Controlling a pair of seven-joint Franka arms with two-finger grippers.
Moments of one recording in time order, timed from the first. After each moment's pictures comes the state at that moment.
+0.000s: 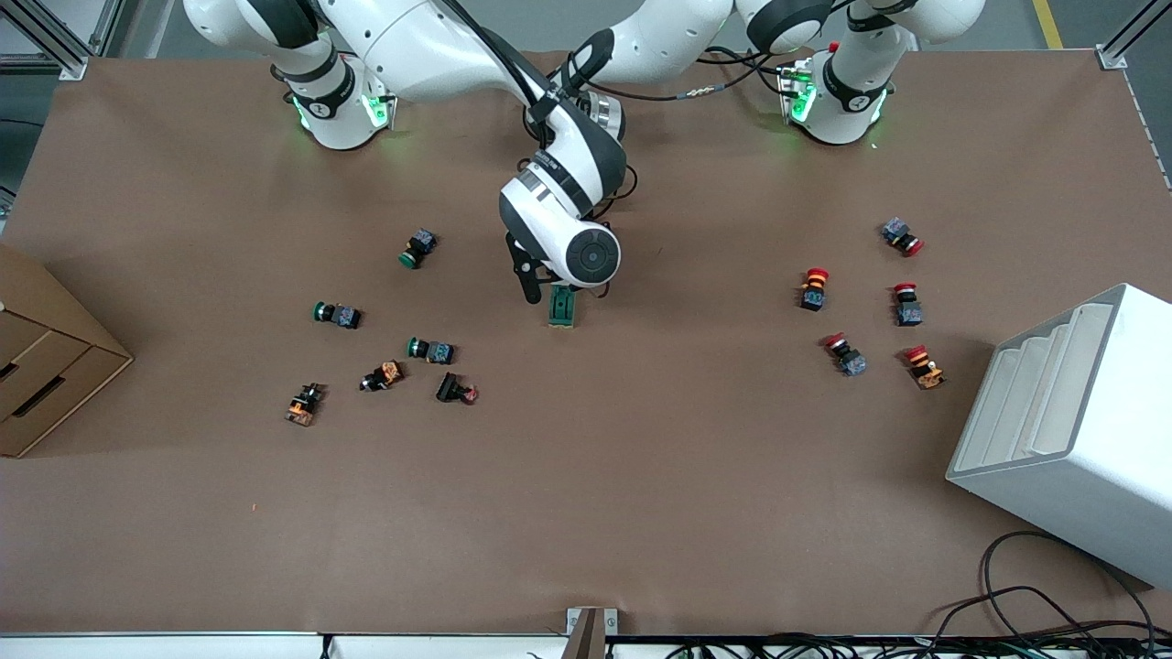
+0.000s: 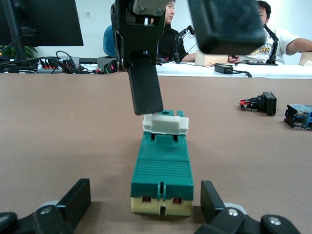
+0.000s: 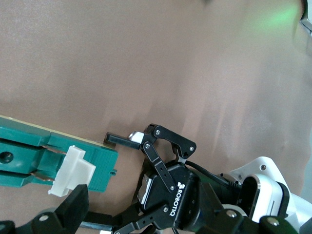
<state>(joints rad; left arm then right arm) -1.04 0.96 -0.35 -1.83 1.91 1.68 -2.71 0.81 0.75 0.00 -1.40 0.24 1.66 1.96</state>
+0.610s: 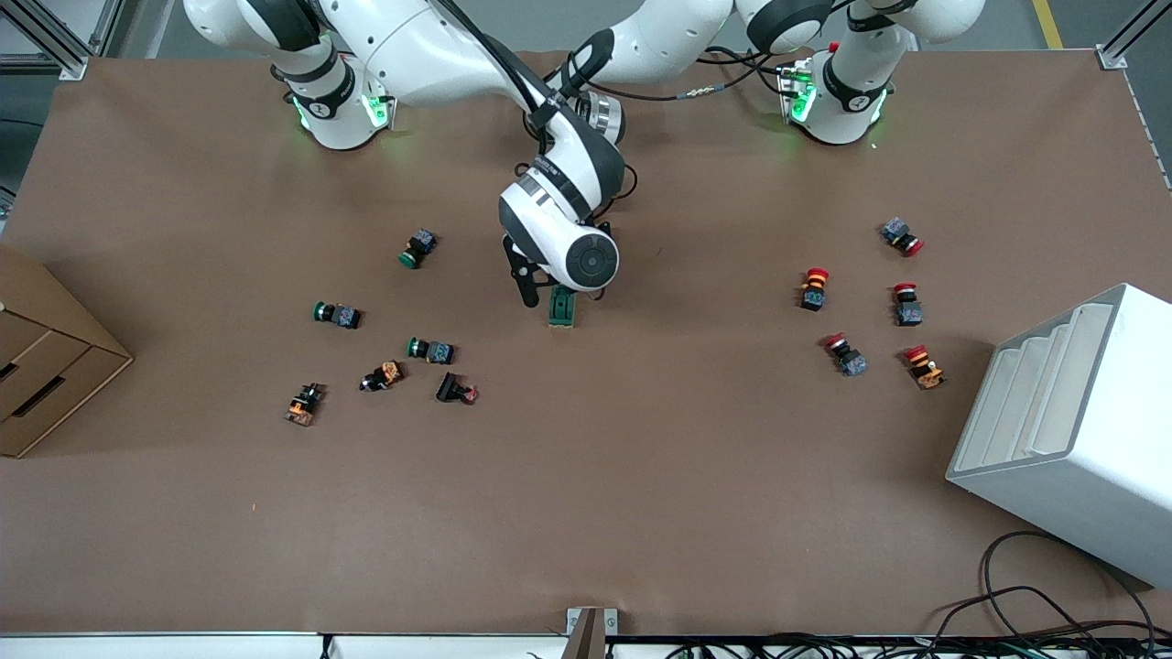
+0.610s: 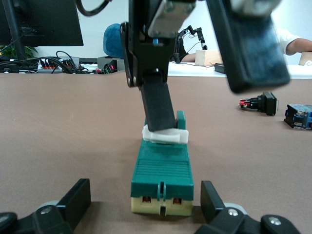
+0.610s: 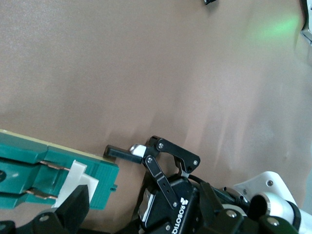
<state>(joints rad) -1.04 0.96 -0.35 -1.83 1.91 1.68 -2.71 0.81 0.77 0.00 -1.41 0.22 1.66 1.93</state>
